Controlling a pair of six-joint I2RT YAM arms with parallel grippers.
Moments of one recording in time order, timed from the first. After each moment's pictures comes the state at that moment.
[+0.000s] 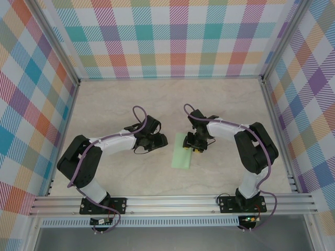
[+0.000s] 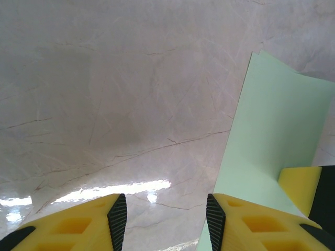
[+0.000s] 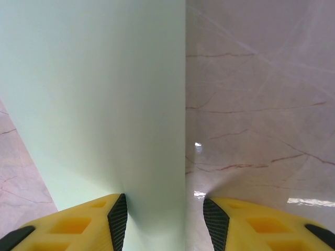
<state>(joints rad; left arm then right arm) -0.64 1.63 0.92 -0.34 0.16 -0.88 0.55 1.80 1.07 -0.67 -0.27 0.76</state>
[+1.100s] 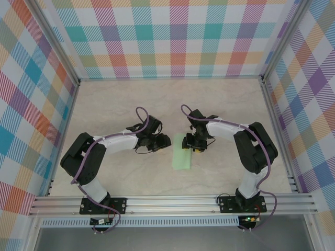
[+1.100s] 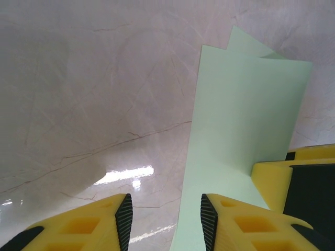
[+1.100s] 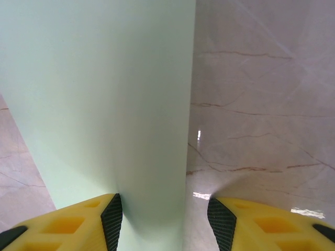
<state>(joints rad) -0.64 1.68 0.92 -0.27 0.27 -0.89 0.56 1.81 1.07 -0.68 -0.28 0.63</state>
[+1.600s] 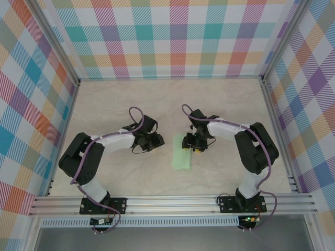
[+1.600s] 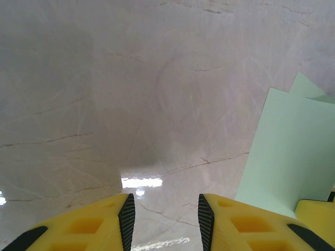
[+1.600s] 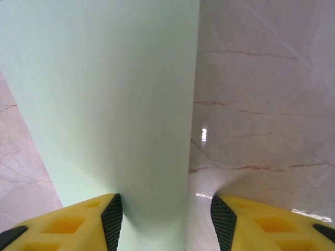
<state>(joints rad) -0.58 1.66 0.90 -0.31 0.20 -0.92 0.56 1.79 1.07 -0.67 -0.31 0.62</state>
